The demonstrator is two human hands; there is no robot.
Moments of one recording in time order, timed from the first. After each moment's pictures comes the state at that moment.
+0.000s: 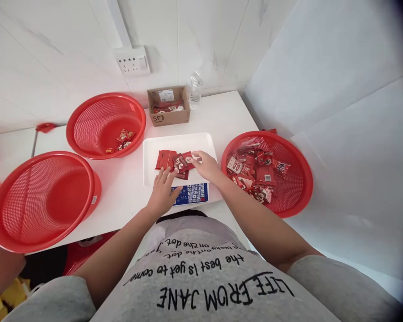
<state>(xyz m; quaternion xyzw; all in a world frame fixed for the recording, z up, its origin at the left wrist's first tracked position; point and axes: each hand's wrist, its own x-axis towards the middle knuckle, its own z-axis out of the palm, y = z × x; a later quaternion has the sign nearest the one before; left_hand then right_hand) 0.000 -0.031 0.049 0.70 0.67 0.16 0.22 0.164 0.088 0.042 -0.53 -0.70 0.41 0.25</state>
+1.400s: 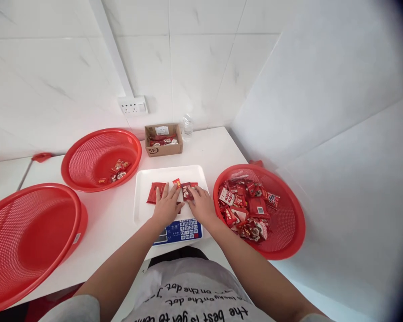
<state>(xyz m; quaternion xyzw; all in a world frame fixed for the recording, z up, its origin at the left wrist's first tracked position) 0.025 0.044 0.026 0.74 0.66 0.03 0.12 0.180 0.071 0.034 -0.58 -0.78 0.21 0.07</state>
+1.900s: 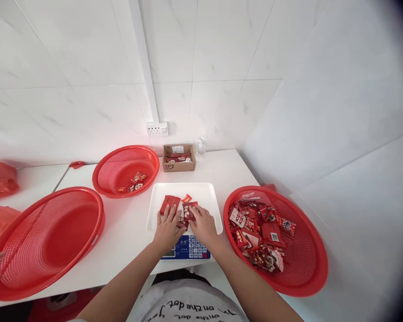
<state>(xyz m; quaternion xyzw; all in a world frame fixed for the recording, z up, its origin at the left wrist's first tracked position) 0.002 -0.005 0.018 0.70 0.71 0.07 0.12 0.156 0.054 0.033 -0.52 -0.82 0.22 0.10</state>
